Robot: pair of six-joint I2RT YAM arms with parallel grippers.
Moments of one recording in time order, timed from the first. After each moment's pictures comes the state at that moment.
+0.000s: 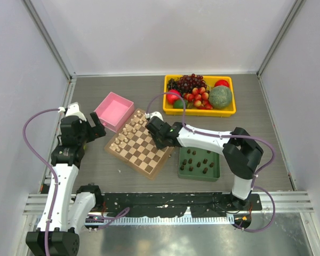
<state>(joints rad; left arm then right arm) 0.02 0.78 0.78 -0.54 -0.05 -0.30 0.97 1.81 1.28 -0.47 0.24 0.41</state>
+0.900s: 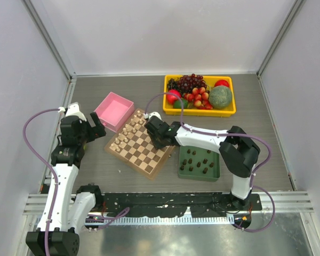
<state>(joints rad) 0.02 0.78 0.78 -0.54 -0.04 -0.30 0.96 1.85 1.30 -0.46 0.22 0.39</state>
